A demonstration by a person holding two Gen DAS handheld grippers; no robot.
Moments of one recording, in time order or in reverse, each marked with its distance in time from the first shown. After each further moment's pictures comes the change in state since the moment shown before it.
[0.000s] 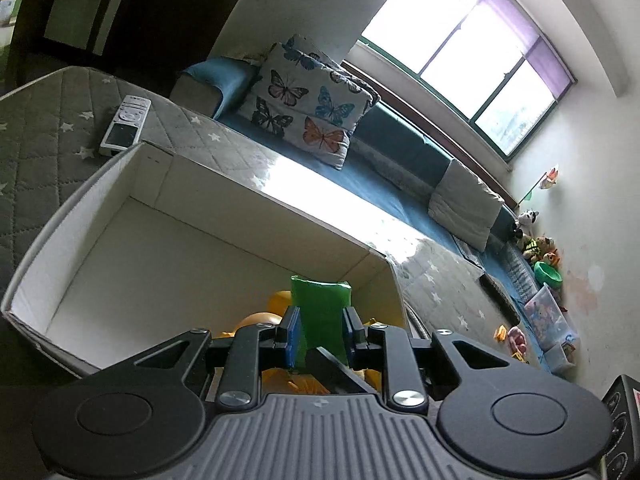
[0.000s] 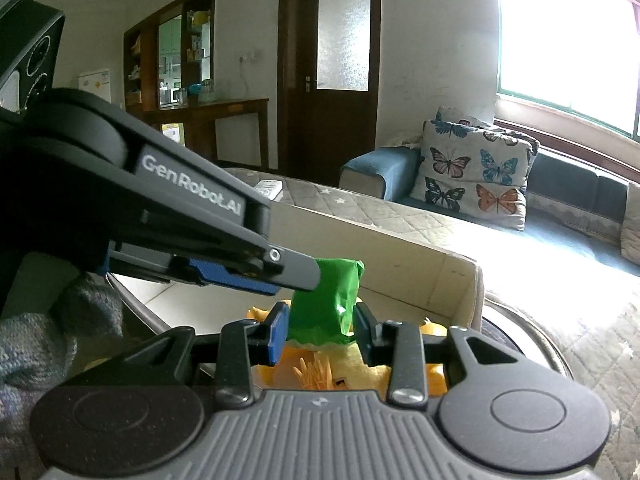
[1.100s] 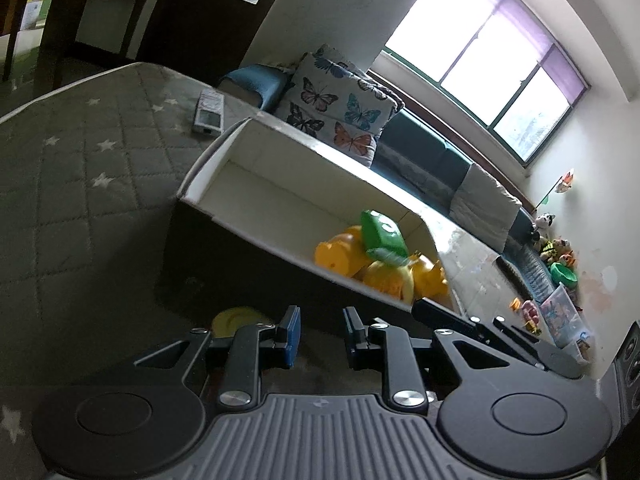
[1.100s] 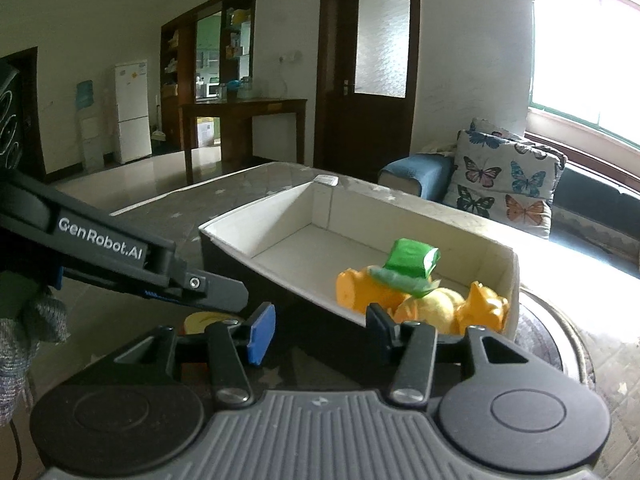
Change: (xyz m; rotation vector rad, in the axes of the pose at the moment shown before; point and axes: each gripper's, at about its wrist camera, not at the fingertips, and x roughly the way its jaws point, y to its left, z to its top) left arm -0.095 0.045 -0.064 -0.015 -0.022 0.072; right arm -0.056 0.056 -0.028 -0.068 0.001 0.091
